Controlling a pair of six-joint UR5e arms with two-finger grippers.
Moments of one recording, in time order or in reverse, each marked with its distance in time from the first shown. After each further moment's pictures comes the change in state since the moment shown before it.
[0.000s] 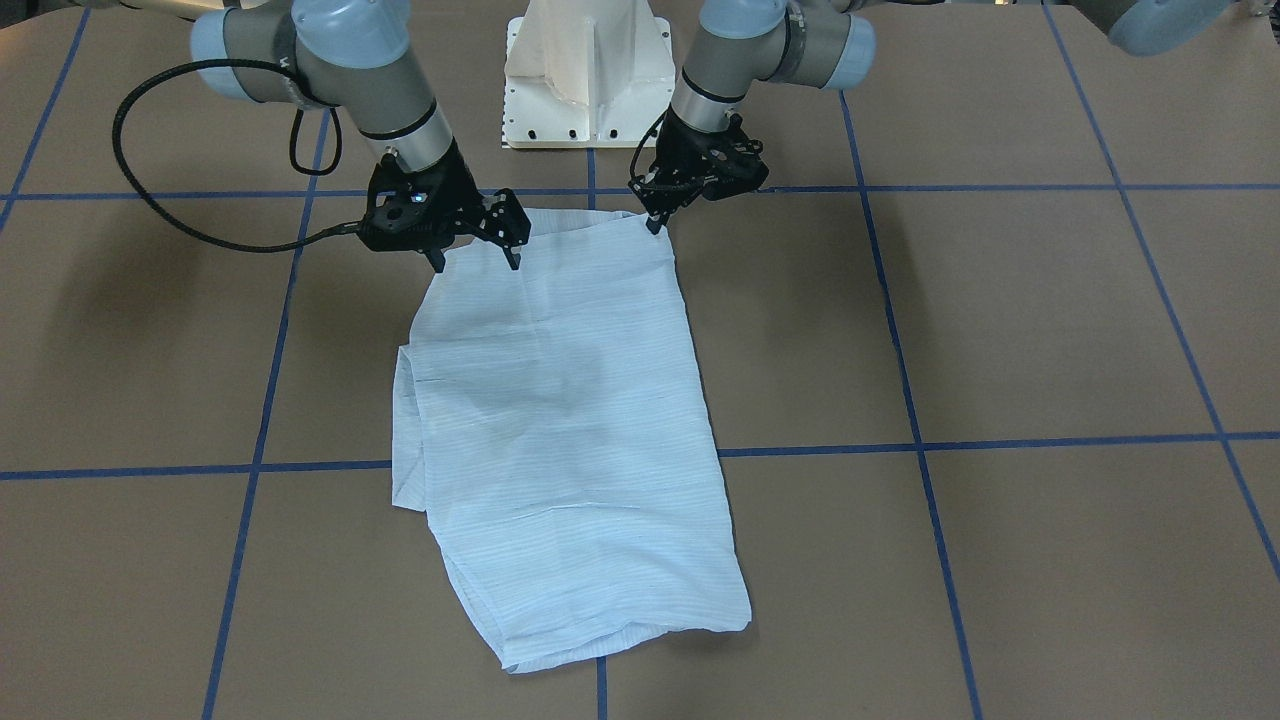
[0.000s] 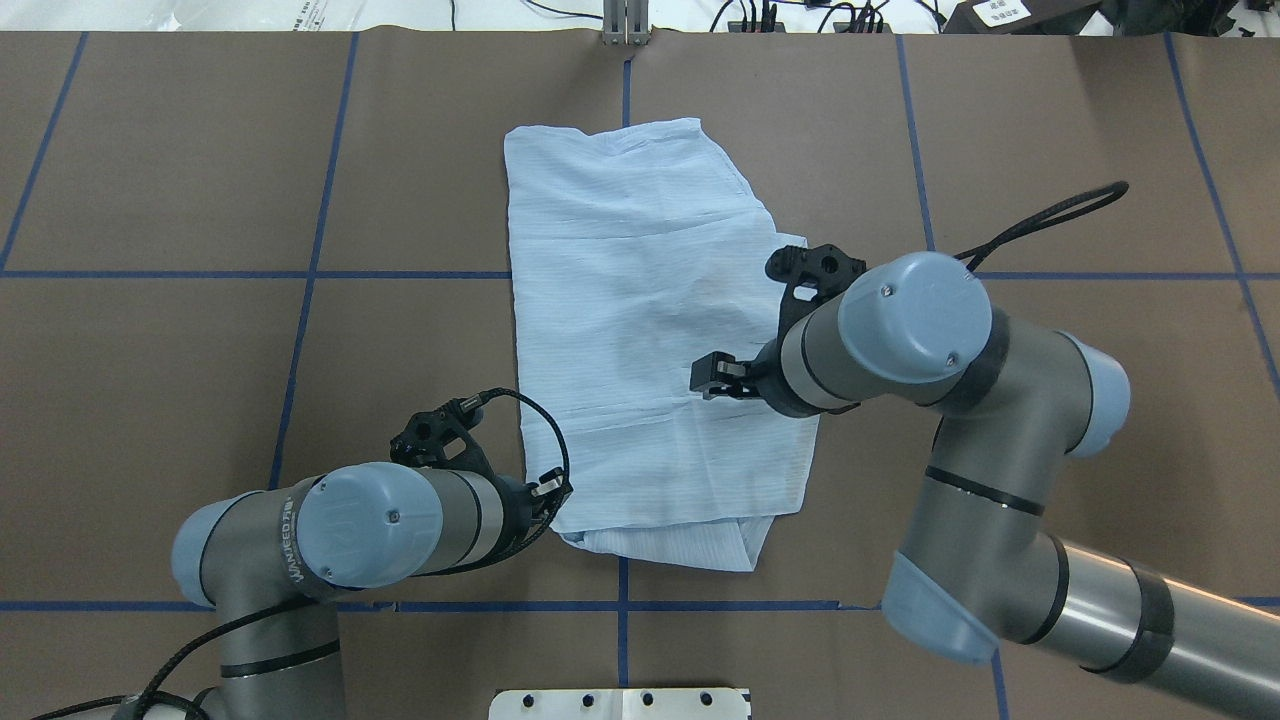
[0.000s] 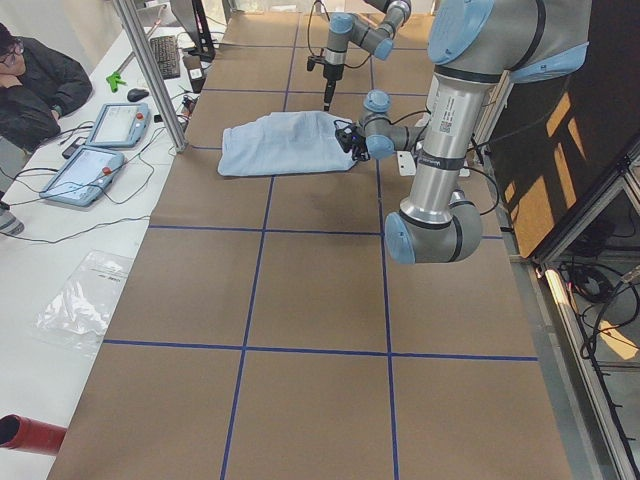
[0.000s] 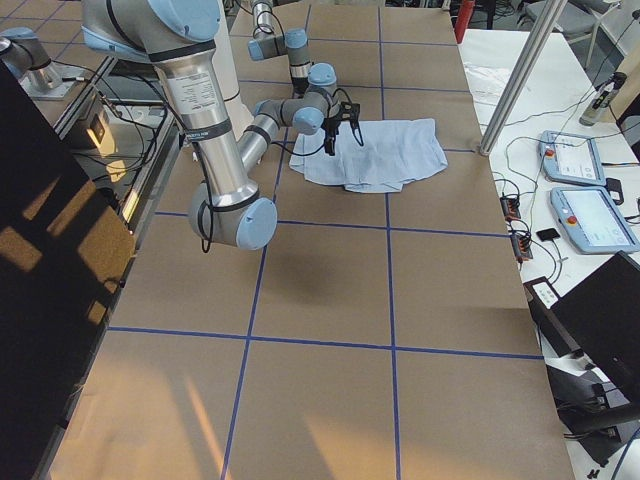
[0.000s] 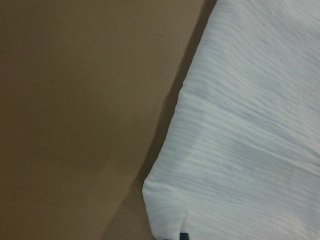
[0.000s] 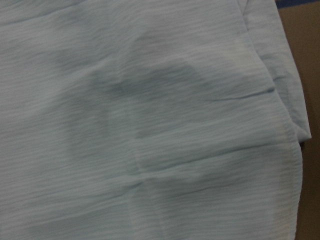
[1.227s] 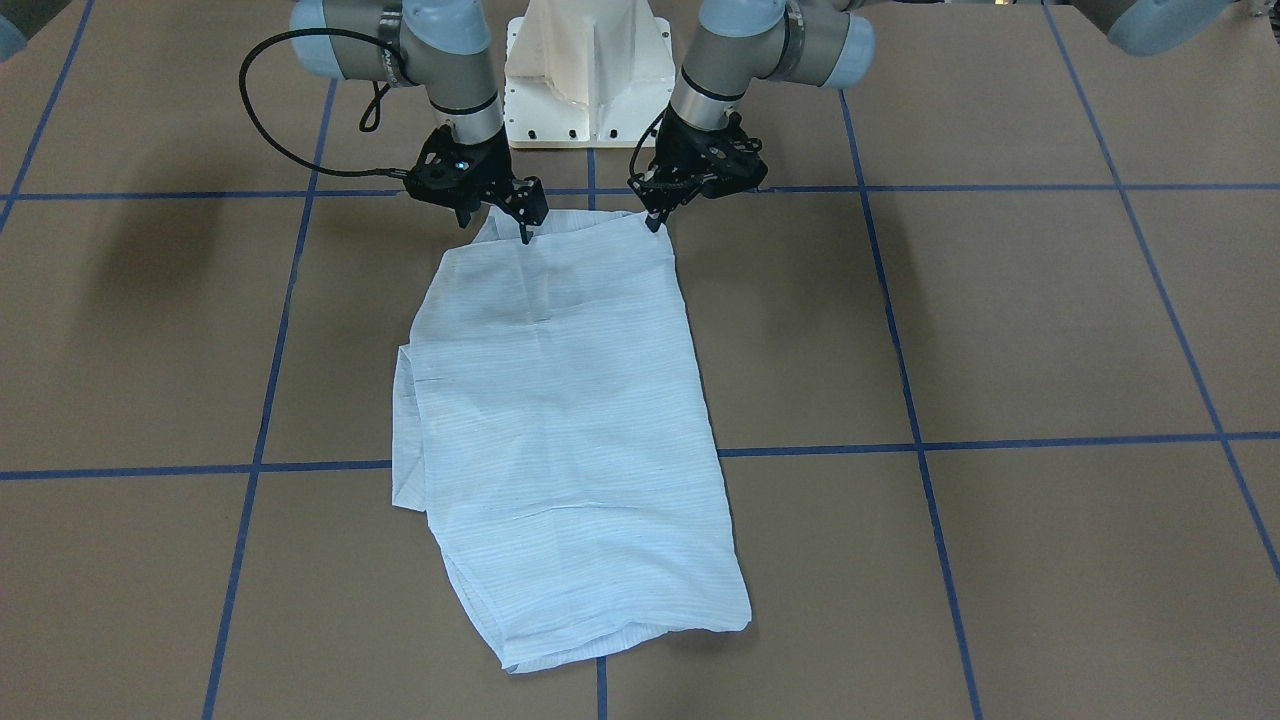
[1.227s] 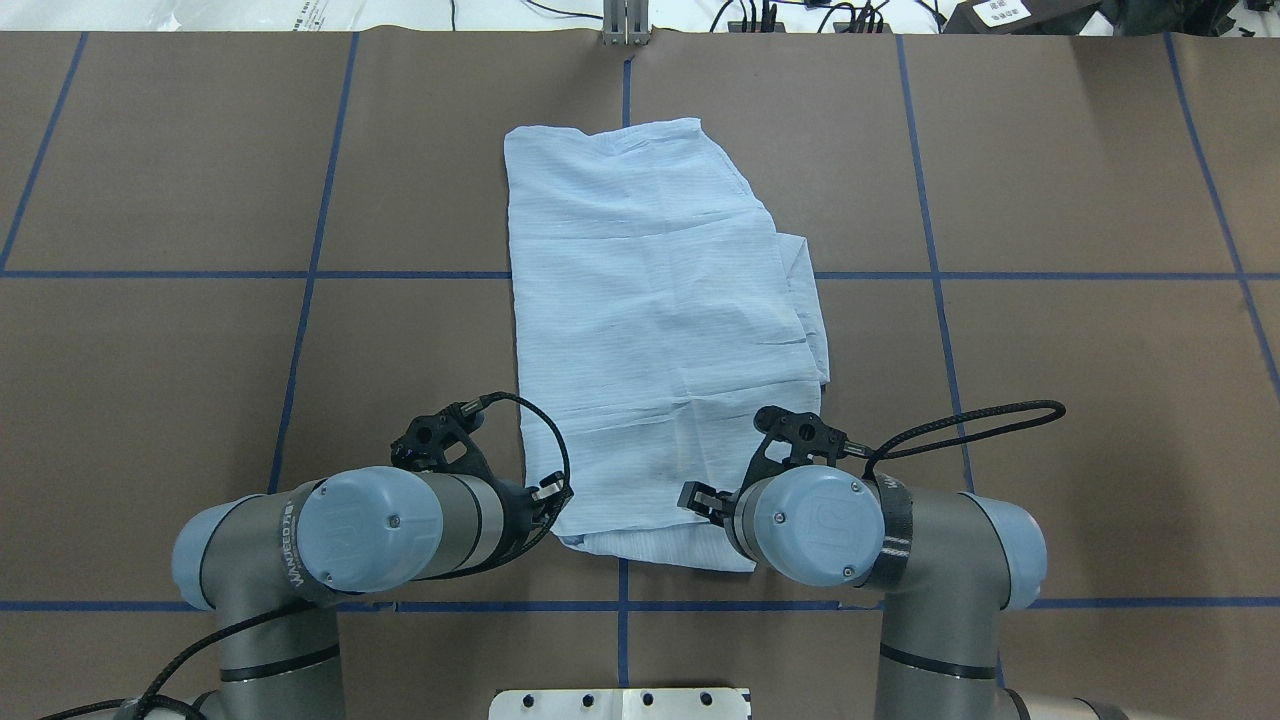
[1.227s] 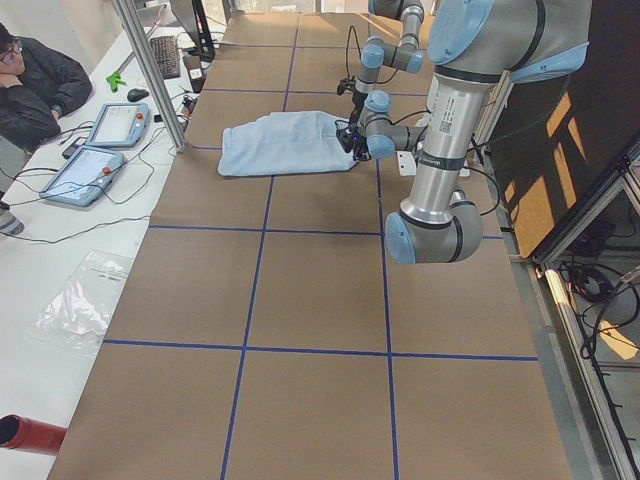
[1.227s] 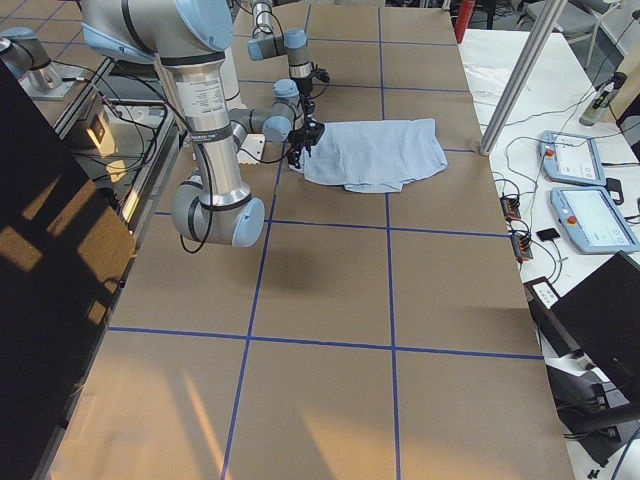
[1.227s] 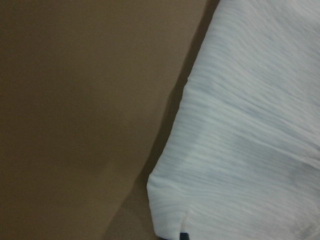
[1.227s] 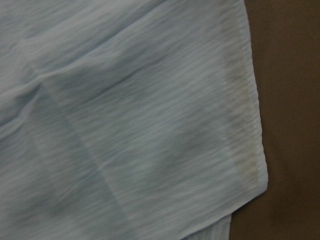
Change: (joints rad) left arm 0.005 0.001 -0.001 0.000 0.001 -0.001; right arm -0.214 -0.035 -0.022 -0.083 -0.186 0.348
